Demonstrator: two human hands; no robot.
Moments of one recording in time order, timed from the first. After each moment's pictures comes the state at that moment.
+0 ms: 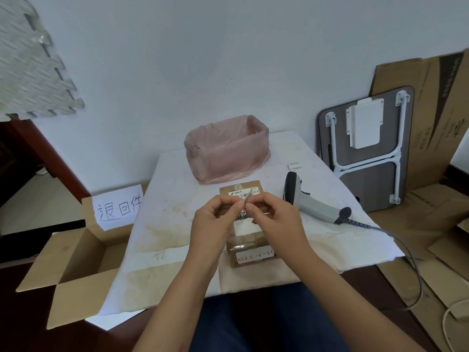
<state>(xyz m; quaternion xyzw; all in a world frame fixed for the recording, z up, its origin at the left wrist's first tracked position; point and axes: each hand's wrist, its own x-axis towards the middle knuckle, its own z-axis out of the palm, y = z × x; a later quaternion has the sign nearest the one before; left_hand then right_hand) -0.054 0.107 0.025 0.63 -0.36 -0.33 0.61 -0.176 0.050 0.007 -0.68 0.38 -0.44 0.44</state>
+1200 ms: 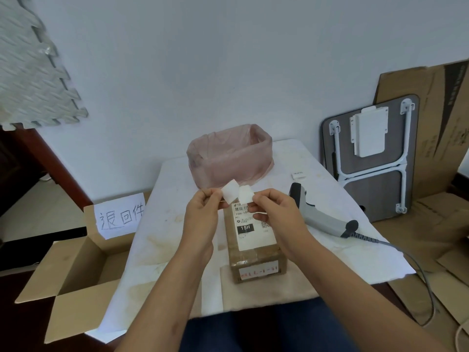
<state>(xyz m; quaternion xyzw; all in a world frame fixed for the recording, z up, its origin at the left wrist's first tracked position) -0.025 0.068 0.034 0.64 -0.29 -0.33 0.64 -0.160 0.013 0.023 -0.50 0.37 -0.44 0.65</state>
